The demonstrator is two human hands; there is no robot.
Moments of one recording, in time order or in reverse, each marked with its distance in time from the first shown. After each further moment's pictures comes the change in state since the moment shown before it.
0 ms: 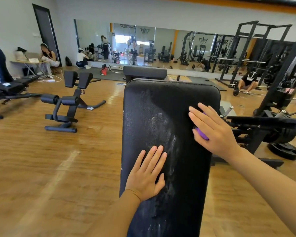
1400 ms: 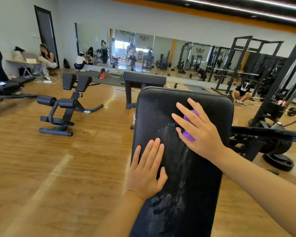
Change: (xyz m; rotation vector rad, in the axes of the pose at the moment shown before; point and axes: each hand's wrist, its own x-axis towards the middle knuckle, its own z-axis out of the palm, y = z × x) left_hand 0.025 -0.033 -0.009 -0.110 0.180 -0.174; right_hand 0.063 -0.036 0.027 -0.047 0.037 -0.086
